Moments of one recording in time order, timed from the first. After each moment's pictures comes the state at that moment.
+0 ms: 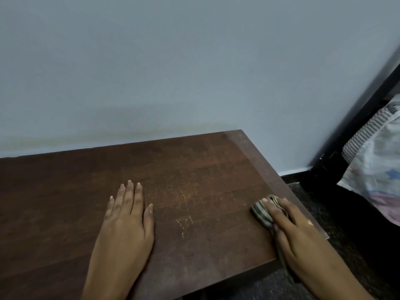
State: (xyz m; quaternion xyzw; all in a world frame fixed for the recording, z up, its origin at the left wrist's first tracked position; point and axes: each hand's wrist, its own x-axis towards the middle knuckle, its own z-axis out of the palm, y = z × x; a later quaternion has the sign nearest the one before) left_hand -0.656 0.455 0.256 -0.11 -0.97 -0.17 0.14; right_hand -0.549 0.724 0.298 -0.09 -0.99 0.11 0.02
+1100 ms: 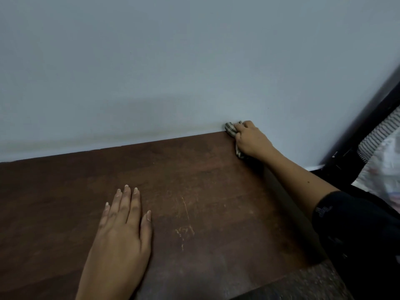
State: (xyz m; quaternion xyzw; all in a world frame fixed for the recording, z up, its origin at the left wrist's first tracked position) left_hand -0.660 0.453 0.254 -0.13 -0.97 -0.17 0.14; right_hand -0.790 0.754 0.303 -0.11 -0.98 0.16 0.03
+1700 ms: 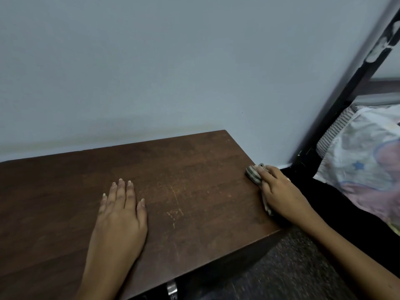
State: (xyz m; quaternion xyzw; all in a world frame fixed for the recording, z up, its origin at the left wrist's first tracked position) left_hand -0.660 0.454 0.252 -0.12 -0.97 -0.16 0.14; right_hand -0.601 0.765 0.302 -0.15 -0.98 0.13 0.05
